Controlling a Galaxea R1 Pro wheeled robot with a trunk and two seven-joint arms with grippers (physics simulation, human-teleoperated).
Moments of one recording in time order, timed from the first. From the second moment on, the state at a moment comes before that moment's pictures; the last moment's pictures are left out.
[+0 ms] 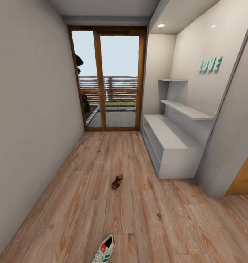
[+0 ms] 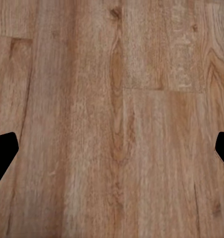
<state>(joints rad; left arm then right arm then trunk) -0.20 0.08 0.08 -0.24 0.06 -0.26 0.02 -0.03 -0.08 0.00 -0.50 0.06 -0.27 -0.05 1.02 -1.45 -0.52</state>
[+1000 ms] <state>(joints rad) -0.20 0.08 0.08 -0.24 0.06 -0.26 0.02 -0.03 -0.08 0.00 -0.50 0.06 -0.27 -0.05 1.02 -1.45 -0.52</state>
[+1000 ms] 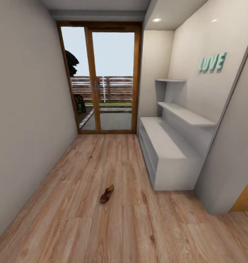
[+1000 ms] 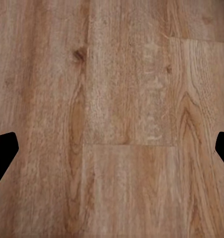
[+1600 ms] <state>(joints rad) -0.20 0.08 0.08 -0.24 0.06 -0.26 0.02 -0.03 -0.08 0.00 -0.50 0.06 -0.27 -0.05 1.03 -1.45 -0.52</state>
